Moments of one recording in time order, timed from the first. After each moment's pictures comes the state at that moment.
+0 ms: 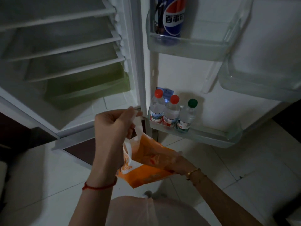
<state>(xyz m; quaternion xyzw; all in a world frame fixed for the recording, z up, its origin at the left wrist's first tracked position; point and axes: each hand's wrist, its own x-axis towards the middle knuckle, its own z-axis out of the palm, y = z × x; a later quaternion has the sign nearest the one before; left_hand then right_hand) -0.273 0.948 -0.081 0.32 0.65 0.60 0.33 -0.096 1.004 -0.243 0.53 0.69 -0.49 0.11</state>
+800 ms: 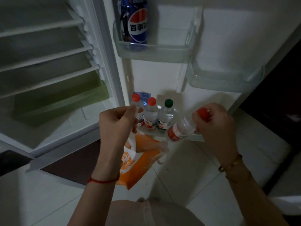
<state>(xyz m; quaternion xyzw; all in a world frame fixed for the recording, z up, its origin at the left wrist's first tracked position) -0.236 0.973 -0.081 0.35 0.61 0.59 0.39 -0.015 1.016 -0.109 0.65 0.64 -0.13 -0.39</state>
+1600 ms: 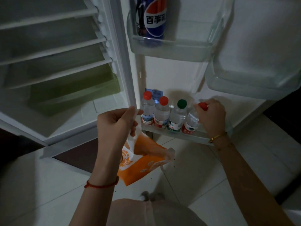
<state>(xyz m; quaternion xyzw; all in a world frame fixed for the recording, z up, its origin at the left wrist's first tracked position) -0.254 0.979 -0.090 0.32 0.64 0.59 0.38 -0.020 1.134 -0.196 0.68 0.64 -0.11 -0.33</state>
